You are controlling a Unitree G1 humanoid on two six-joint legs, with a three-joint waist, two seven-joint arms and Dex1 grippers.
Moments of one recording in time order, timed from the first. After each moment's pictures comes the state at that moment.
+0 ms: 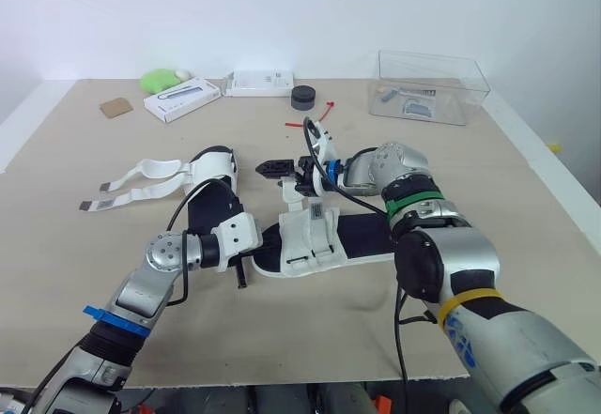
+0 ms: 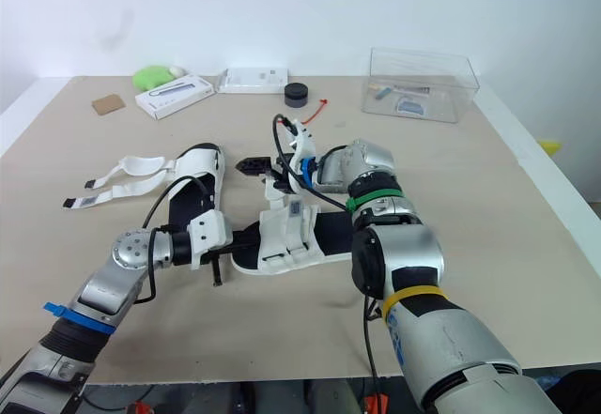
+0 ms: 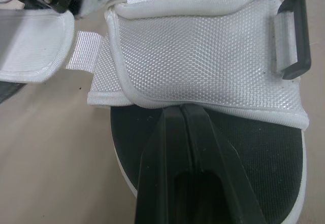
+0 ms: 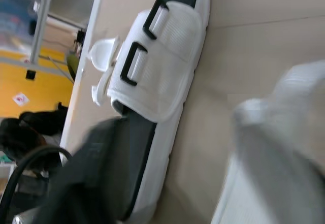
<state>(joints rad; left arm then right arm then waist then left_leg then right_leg) -0.36 0.52 -0.25 0.01 -0.11 0.02 -0.95 -1.33 -0.12 -0.28 1.15 0.45 1.00 0.55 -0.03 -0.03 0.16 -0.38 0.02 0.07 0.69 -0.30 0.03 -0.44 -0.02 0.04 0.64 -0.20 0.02</state>
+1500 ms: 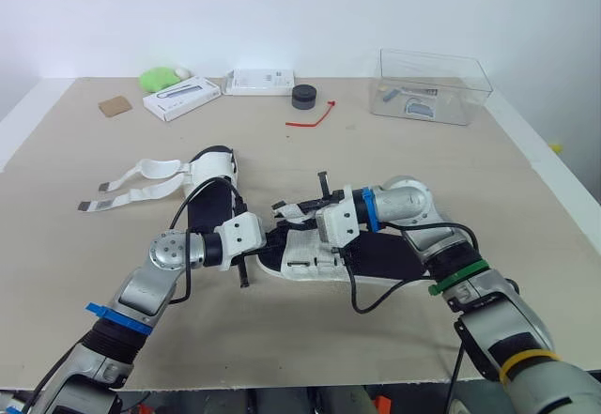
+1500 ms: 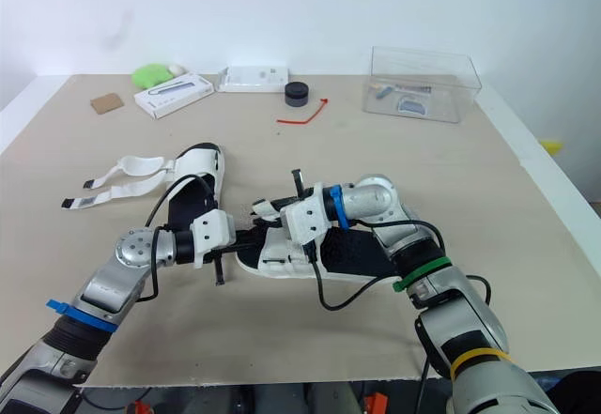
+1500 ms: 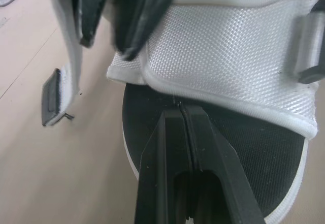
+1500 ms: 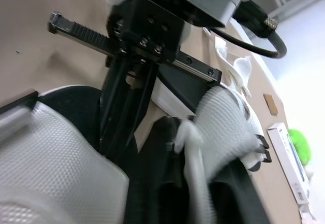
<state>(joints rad) -0.38 0.52 -0.27 0.02 -0.11 0.02 -0.95 -0.84 -0.47 0.42 0.45 -0.01 -0.71 1.13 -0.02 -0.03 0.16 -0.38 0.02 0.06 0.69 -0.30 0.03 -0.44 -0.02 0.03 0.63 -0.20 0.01</state>
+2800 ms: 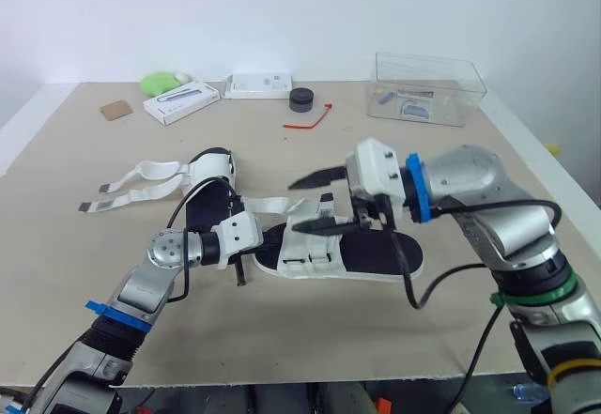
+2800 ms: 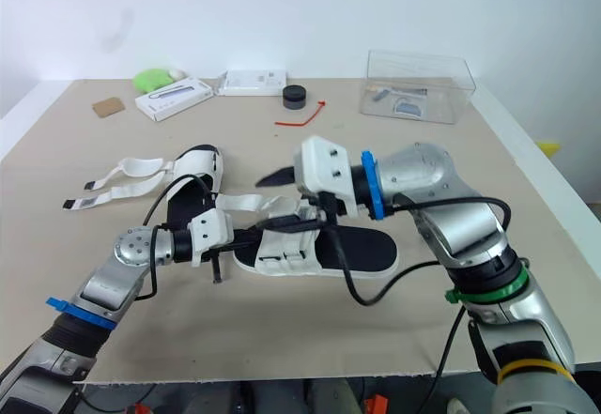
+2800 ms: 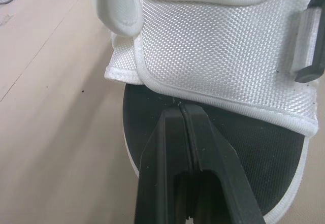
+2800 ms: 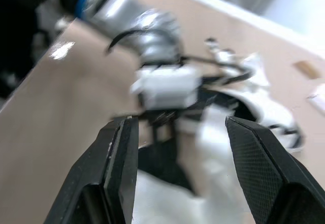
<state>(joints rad) -0.39 0.52 -0.26 0.05 -0.09 0.00 -0.95 -0.82 -0.69 0.29 -0.29 0.43 0.44 1.11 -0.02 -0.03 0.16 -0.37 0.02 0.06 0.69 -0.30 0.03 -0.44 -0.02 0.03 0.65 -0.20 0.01</state>
